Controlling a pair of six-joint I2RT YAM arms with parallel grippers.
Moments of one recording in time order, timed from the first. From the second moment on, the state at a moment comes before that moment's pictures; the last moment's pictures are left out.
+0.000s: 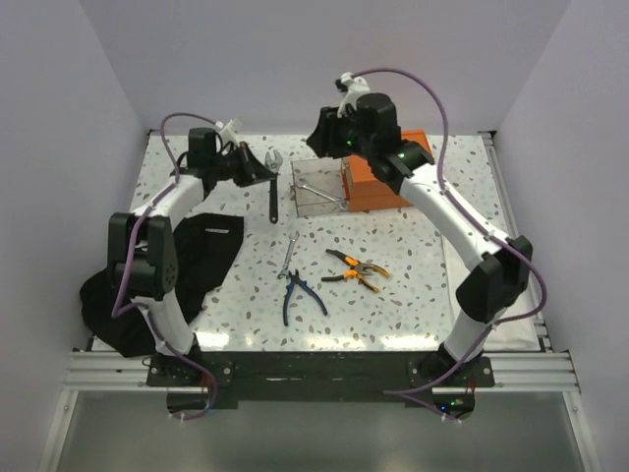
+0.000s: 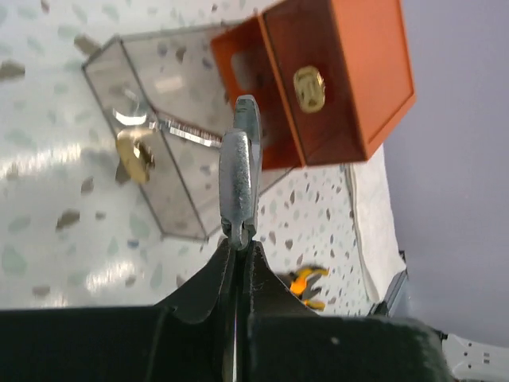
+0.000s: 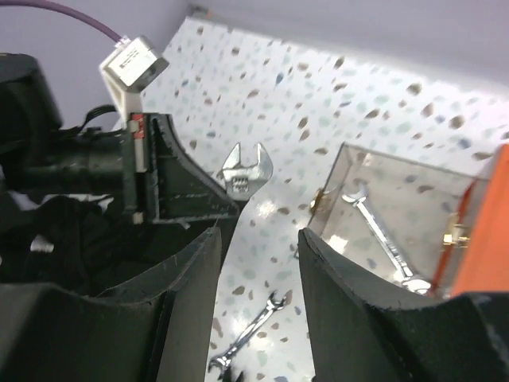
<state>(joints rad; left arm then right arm) -0.09 1.80 1.29 -0.10 0.74 -0.54 0.58 1.79 1.79 -0.35 -0.11 0.32</state>
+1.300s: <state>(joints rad) -0.39 2.26 1.79 -0.21 0.15 -1.15 0.40 1.59 1.40 -0.42 -0.01 0.18</state>
